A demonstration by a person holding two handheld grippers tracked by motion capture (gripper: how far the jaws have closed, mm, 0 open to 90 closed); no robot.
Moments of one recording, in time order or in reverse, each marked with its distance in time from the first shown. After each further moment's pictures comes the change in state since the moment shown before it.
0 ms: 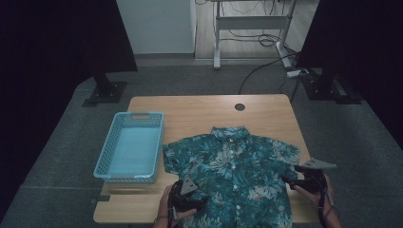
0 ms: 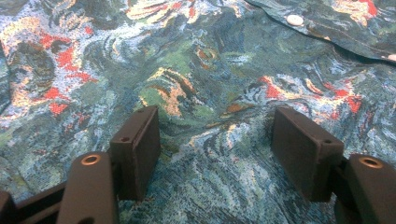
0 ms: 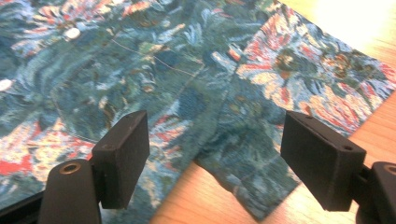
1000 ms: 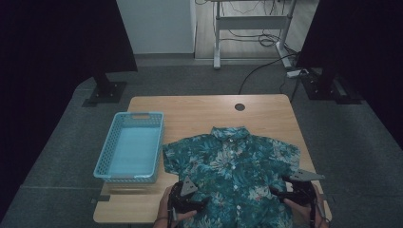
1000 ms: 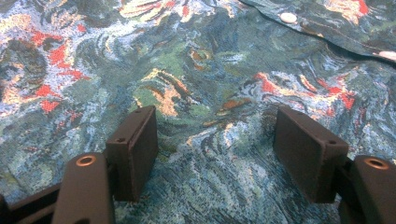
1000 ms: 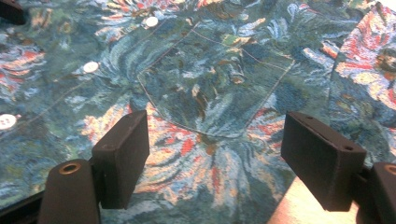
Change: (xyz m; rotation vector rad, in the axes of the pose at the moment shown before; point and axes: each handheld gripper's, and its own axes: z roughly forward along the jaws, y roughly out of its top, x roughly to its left) left arm -0.003 -0.001 -0.001 0.001 -0.013 0.000; right arm 0.053 -0.008 -0.001 0.001 0.092 -0.065
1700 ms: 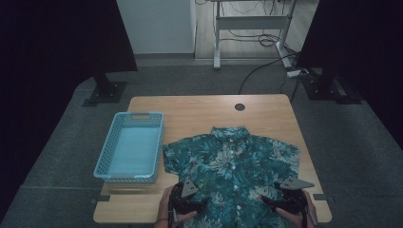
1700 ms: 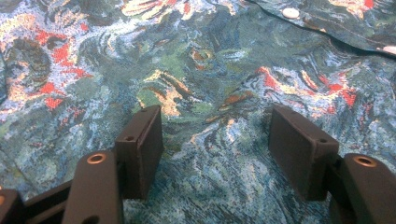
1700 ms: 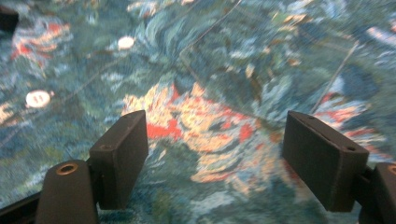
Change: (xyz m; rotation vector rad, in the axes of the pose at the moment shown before) left arm -0.003 0.000 -0.001 0.008 0.022 0.015; right arm 0.032 -0.008 0.010 0.033 0.020 -0.023
